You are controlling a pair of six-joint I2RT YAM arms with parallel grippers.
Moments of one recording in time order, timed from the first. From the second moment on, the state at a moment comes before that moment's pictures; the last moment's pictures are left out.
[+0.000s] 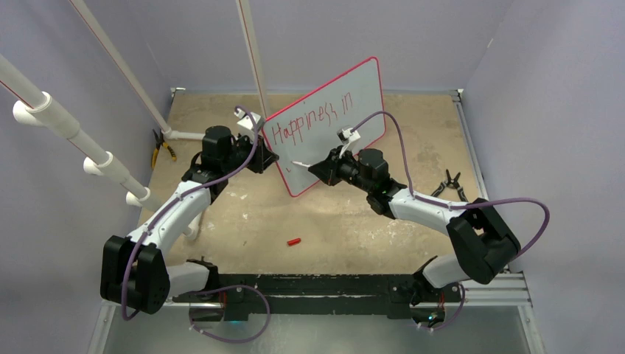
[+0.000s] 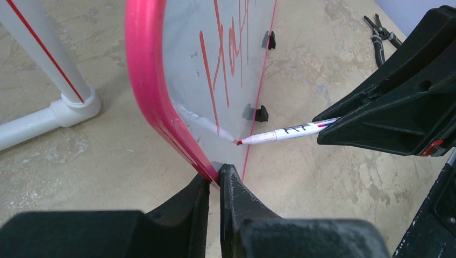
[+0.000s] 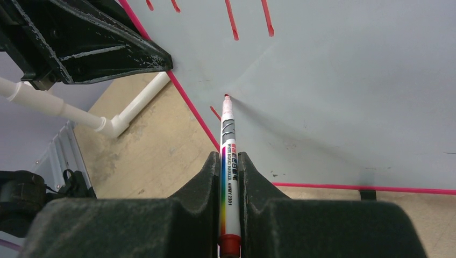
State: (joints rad) left arm -0.28 1.23 0.84 -0.01 0.48 -0.10; right arm 0.65 1.45 0.72 0.57 -0.25 0.46
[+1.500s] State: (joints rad) left arm -0.28 1.23 0.84 -0.01 0.49 -0.10; right arm 0.63 1.39 0.69 0.46 -0.30 0.45
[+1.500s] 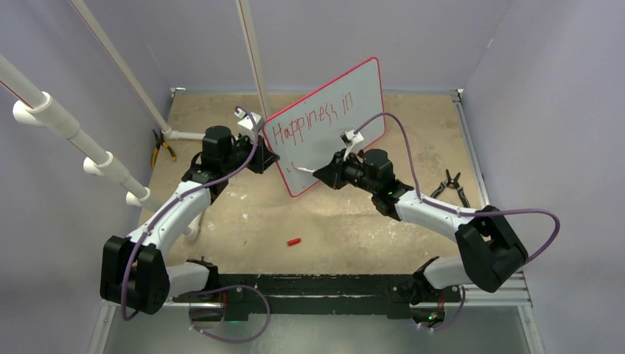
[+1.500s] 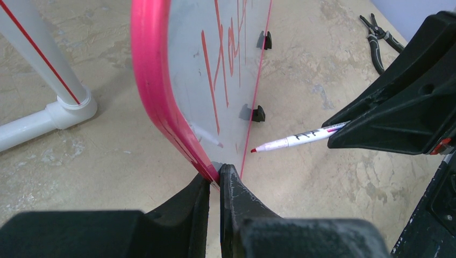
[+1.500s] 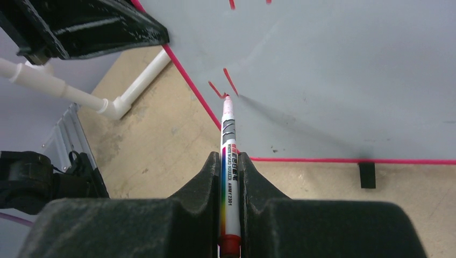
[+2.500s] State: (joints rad) left arm -0.28 1.23 0.84 -0.01 0.49 -0.10; right arm 0.60 1.48 0.72 0.51 -0.38 0.45
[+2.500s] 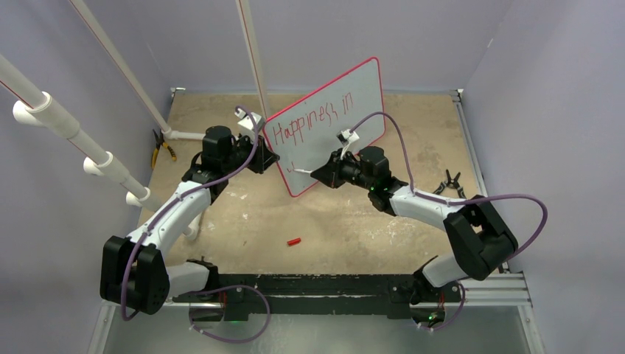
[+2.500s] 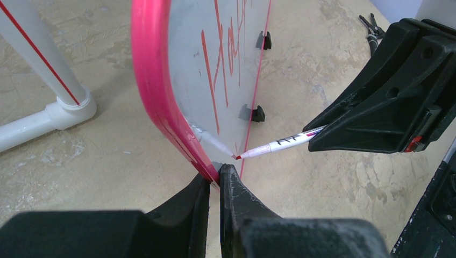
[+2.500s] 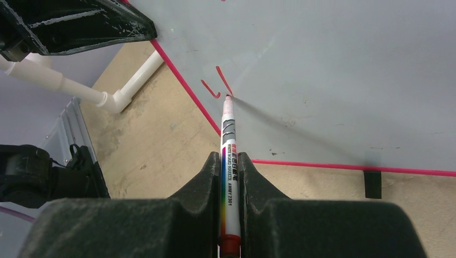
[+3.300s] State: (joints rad) left arm -0.28 1.23 0.84 -0.01 0.49 -0.10; right arm 0.60 1.48 0.64 0.54 -0.37 0.48
